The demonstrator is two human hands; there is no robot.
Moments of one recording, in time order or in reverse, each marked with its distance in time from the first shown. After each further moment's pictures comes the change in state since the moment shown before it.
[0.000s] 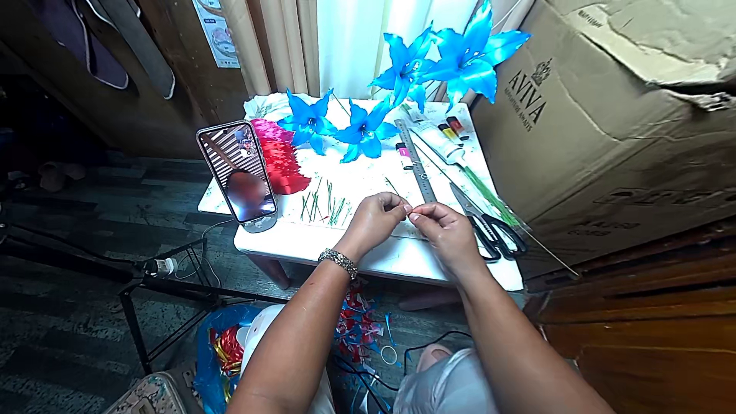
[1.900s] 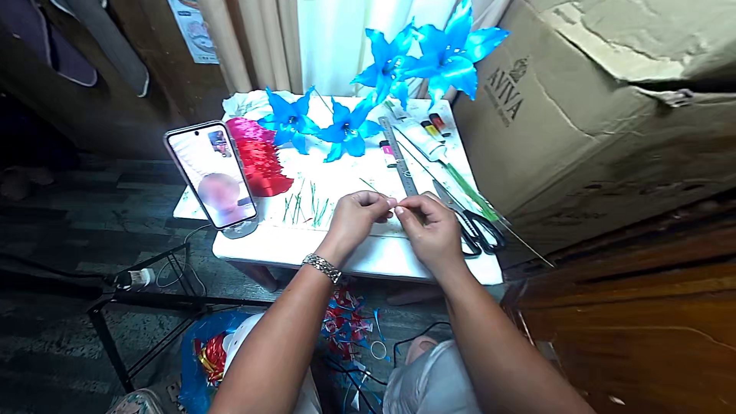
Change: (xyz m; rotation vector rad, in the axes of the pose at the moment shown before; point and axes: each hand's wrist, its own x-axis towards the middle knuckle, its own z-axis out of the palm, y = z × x) left_hand 0.003 0.001 0.005 -0.299 0.064 -0.114; right_hand 0.002 -0.003 0.002 -0.252 0.120 -0.296
